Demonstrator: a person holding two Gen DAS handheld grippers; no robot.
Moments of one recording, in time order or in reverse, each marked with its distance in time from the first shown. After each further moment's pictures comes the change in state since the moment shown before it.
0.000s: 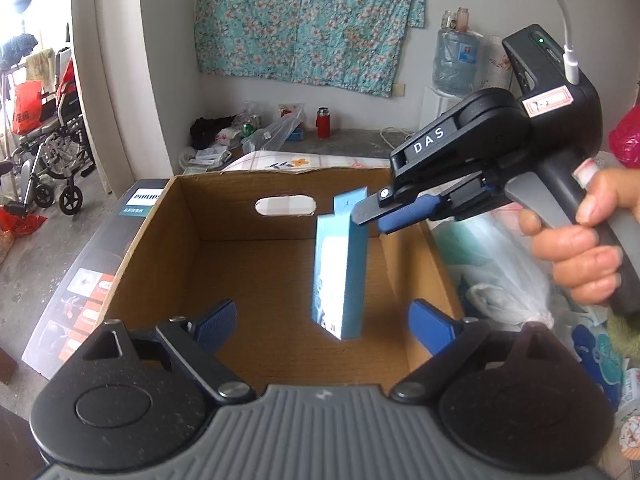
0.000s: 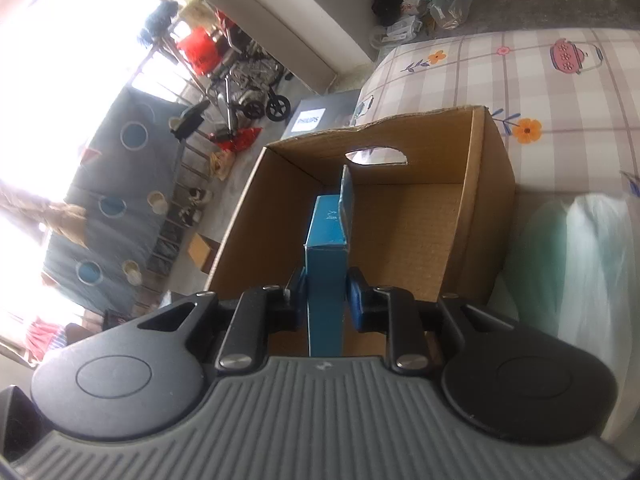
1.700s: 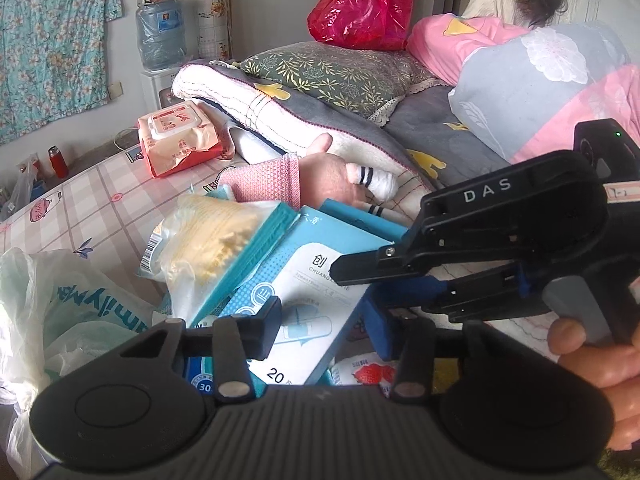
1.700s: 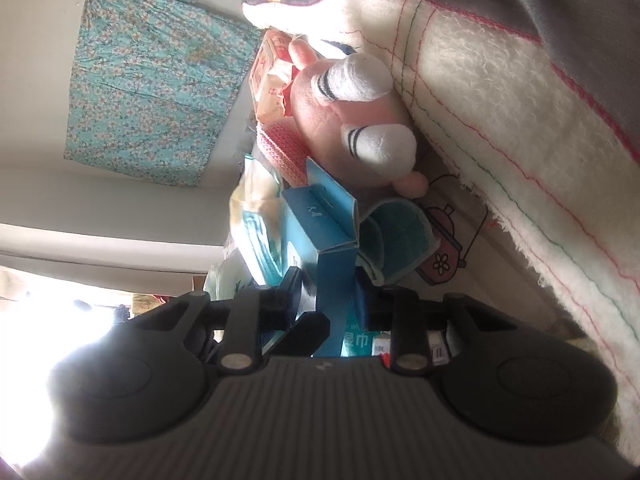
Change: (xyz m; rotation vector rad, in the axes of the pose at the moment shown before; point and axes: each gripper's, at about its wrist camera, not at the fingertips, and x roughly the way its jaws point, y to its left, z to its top) left arm 0.035 -0.332 -0.087 0.518 0.062 -0.566; right arm -0.207 -0.306 -0.264 0.857 -0.595 0.006
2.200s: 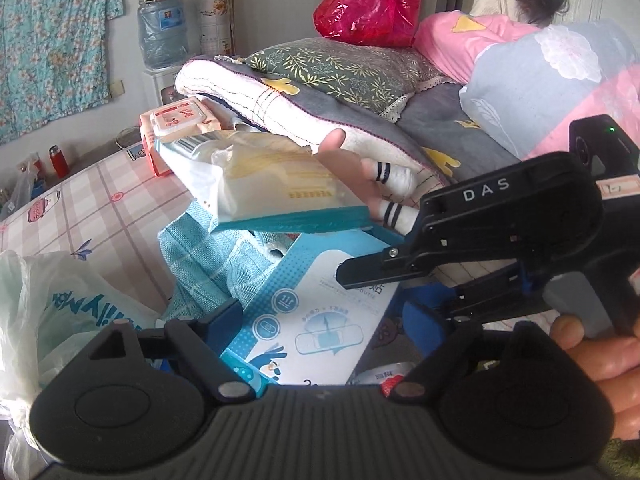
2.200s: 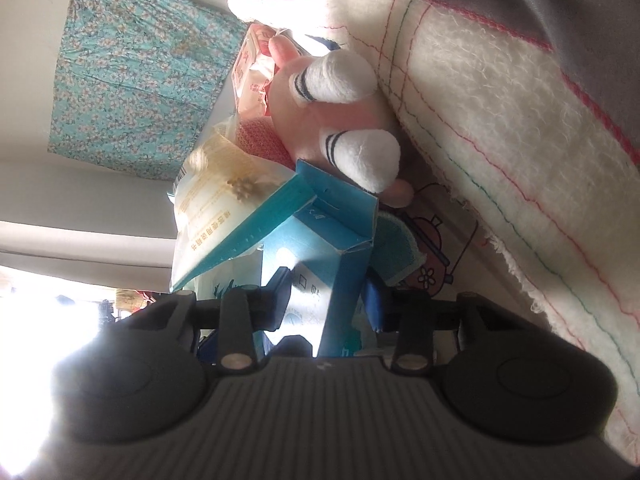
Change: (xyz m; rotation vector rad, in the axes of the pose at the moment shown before) left arm 0.020 0.011 0.000 0.009 0.000 0.017; right arm 0.015 0.000 0.002 -0.002 0.022 -0.058
